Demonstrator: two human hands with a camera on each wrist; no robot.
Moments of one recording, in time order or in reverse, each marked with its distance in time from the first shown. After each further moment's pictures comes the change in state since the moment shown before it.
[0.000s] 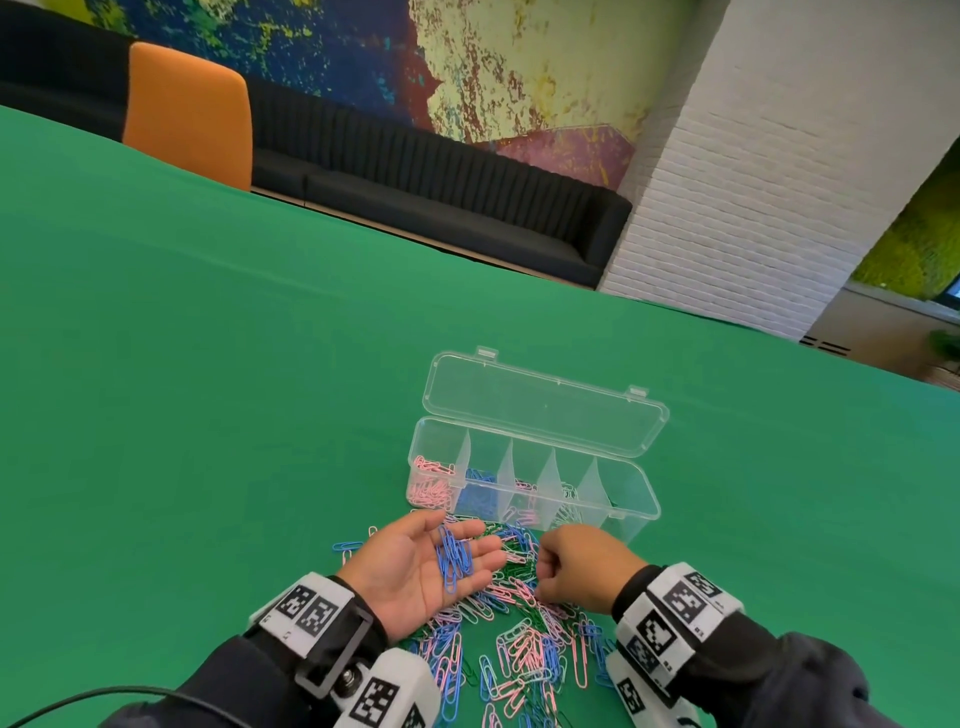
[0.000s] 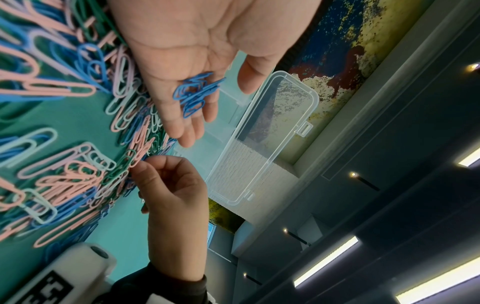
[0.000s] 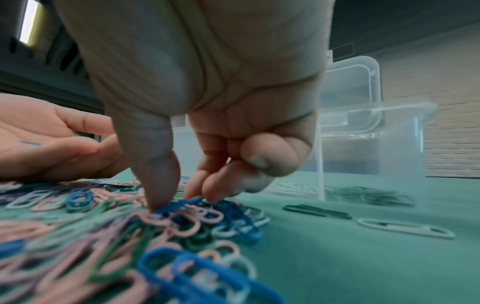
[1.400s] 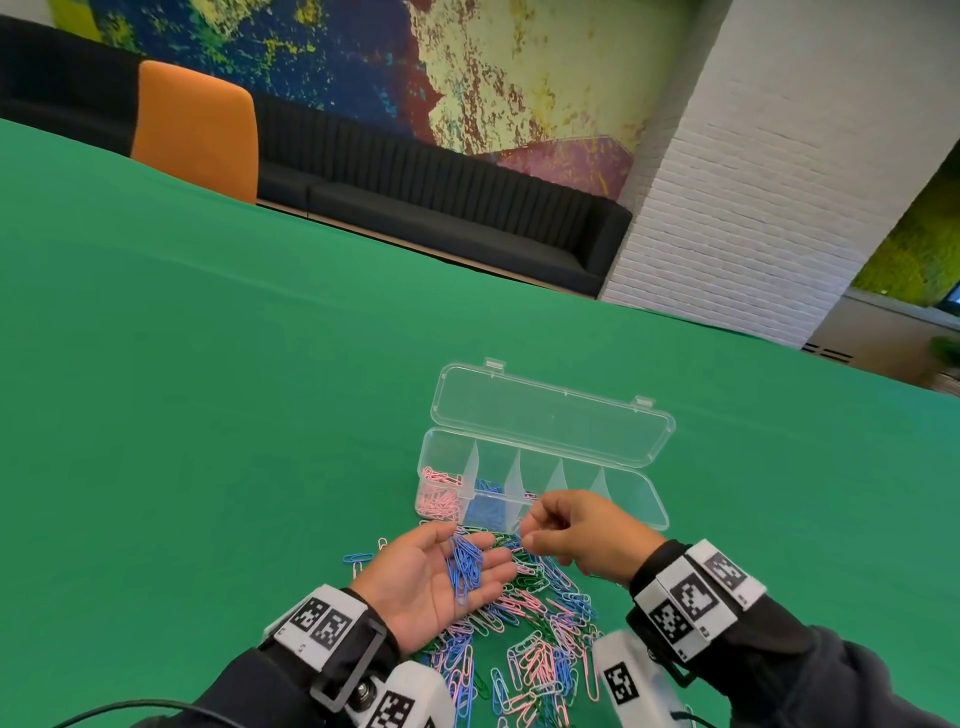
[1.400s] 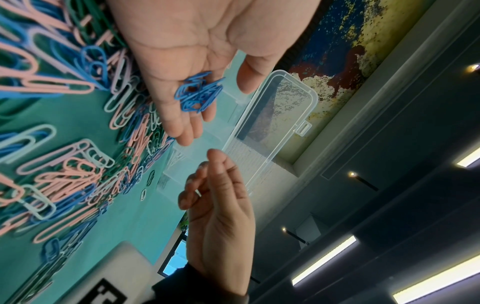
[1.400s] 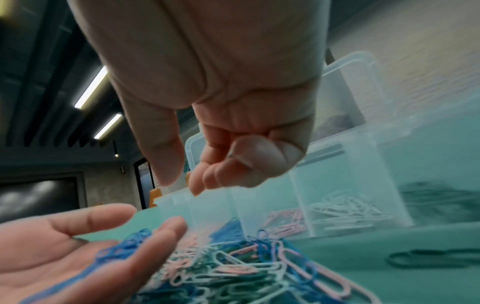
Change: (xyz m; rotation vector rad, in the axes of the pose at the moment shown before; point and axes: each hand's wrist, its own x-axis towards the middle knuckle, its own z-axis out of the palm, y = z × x) left_hand 0.000 0.001 0.000 0.000 0.014 -0.004; right_hand -0.005 -0.011 -0.034 0.623 0.077 -0.101
